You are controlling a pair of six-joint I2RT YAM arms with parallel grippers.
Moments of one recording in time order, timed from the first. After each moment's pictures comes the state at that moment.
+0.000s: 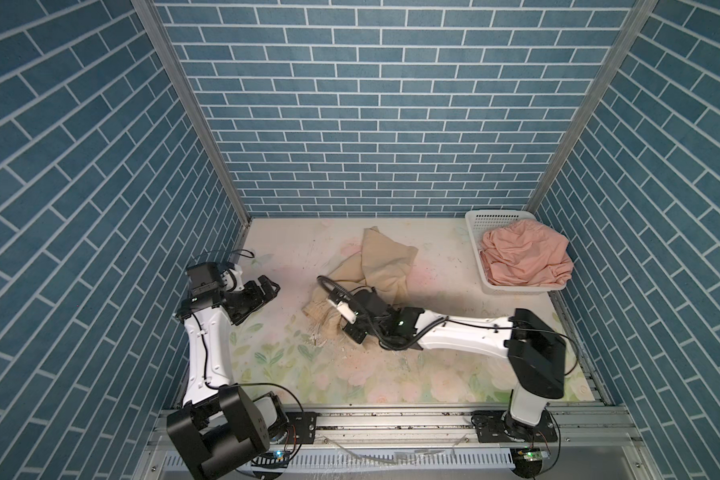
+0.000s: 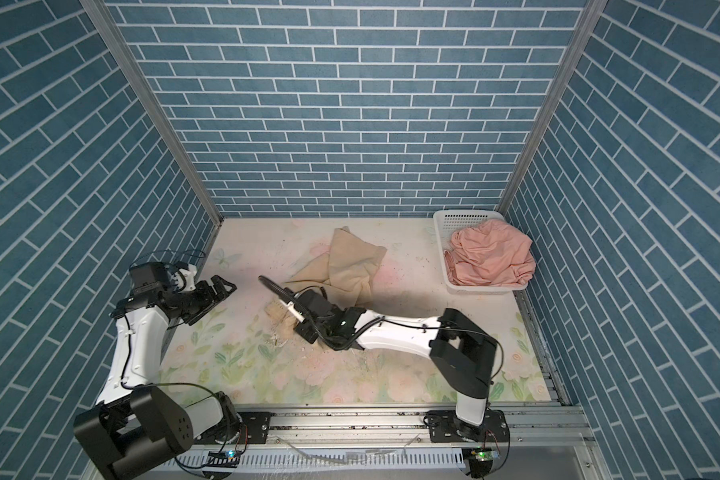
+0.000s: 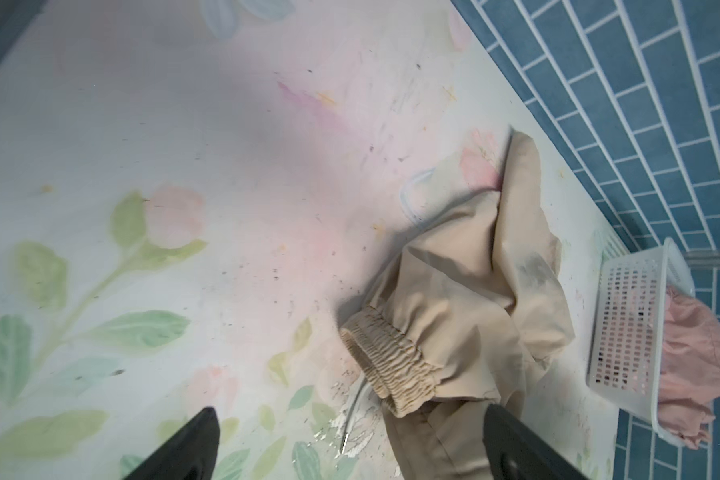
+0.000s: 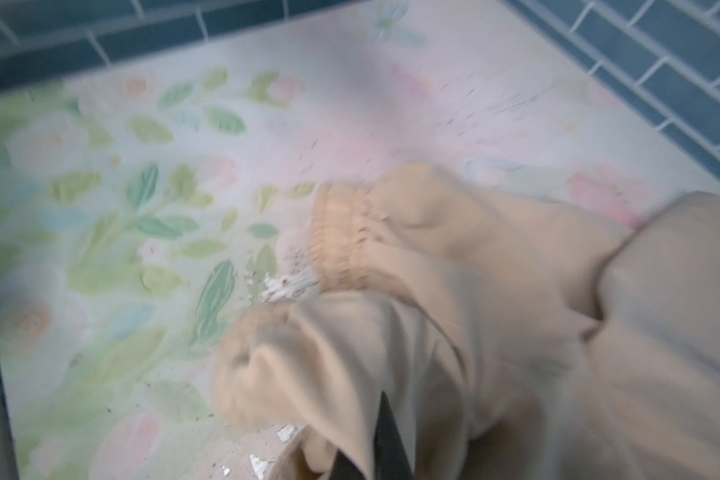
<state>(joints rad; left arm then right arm) 0.37 1.16 0.94 -0.79 0.52 -0.24 1.16 1.70 1.18 -0.08 0.13 0.02</state>
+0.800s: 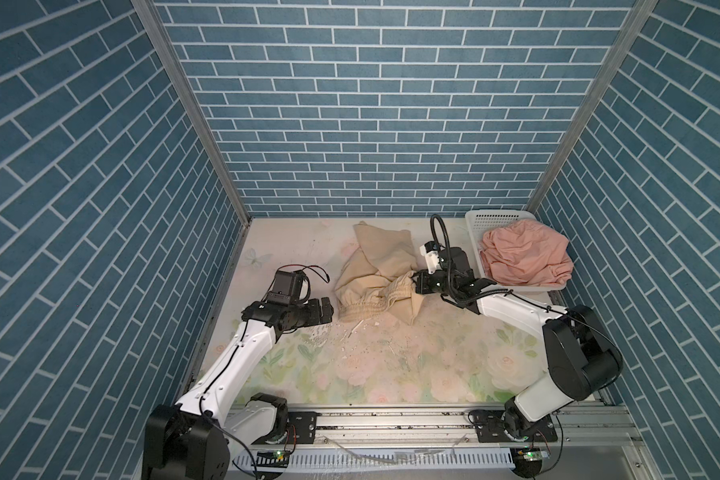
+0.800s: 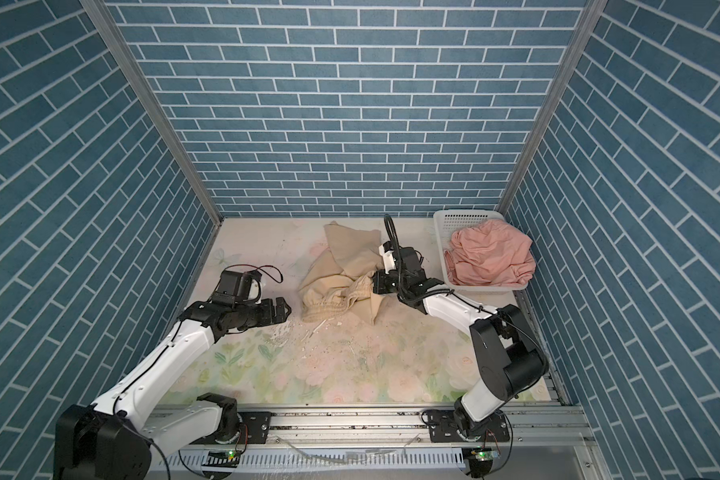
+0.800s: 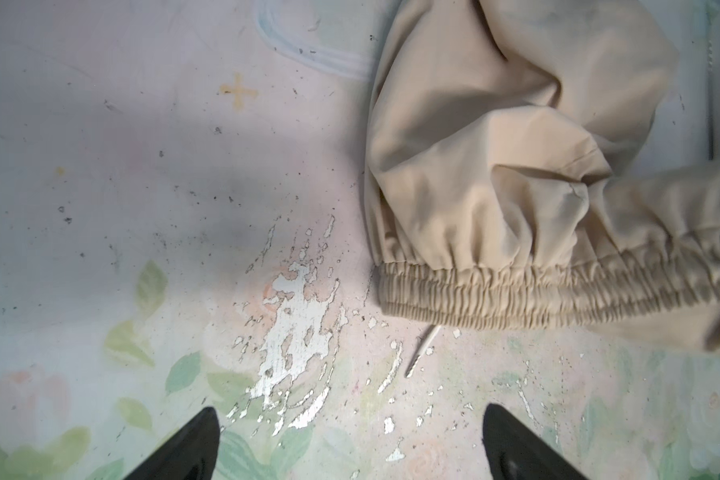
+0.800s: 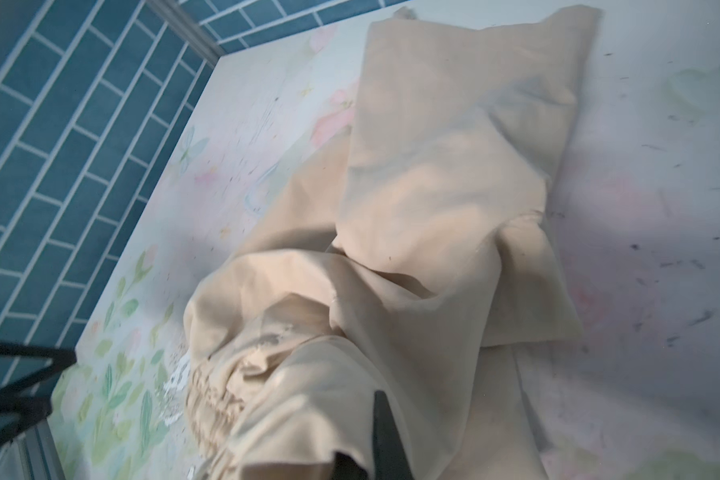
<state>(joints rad) -0.26 1.07 0.75 -0.68 0.17 -0.39 0.50 1.63 0.98 -0.01 -0.32 0.42</state>
